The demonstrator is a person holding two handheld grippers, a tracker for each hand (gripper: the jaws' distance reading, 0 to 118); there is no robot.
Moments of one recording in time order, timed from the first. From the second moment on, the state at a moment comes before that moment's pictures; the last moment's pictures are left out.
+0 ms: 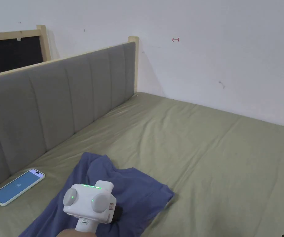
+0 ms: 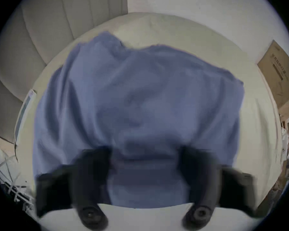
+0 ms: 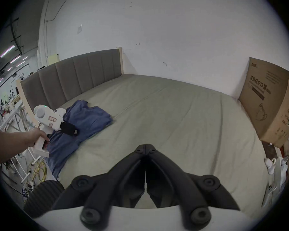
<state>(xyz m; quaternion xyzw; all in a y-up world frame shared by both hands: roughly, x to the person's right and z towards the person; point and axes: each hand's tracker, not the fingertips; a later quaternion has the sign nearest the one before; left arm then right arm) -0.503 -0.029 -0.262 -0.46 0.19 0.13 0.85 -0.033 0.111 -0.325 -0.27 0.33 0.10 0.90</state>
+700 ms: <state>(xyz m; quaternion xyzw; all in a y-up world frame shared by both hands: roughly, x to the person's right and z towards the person) -0.280 0.339 -0.227 -0.09 -0.08 0.03 0.99 0.084 0.195 -0.286 -0.15 0.26 0.00 0.95</state>
